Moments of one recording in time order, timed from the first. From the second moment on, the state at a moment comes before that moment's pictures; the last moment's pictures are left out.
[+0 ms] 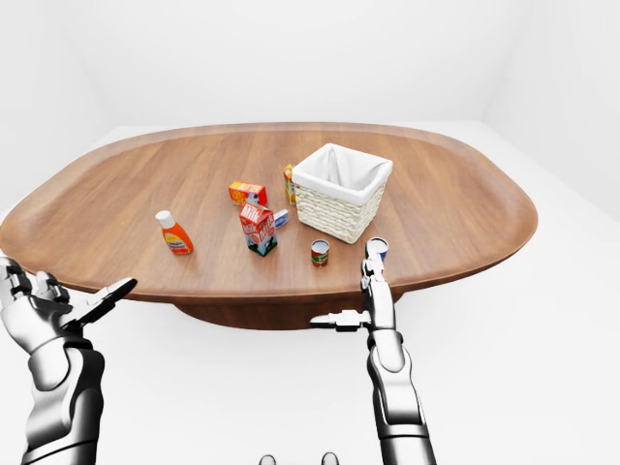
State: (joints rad) left arm -0.06 0.17 0.41 0.00 -0.28 -0.09 0.35; right arm -0.03 -0.02 -0.05 0.08 0.02 -0.02 0.02
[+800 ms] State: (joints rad) left arm -0.05 0.16 0.39 0.01 -0.26 -0.09 0.34; right arm -0.02 -0.02 -0.05 0.08 0.03 -0.03 0.03
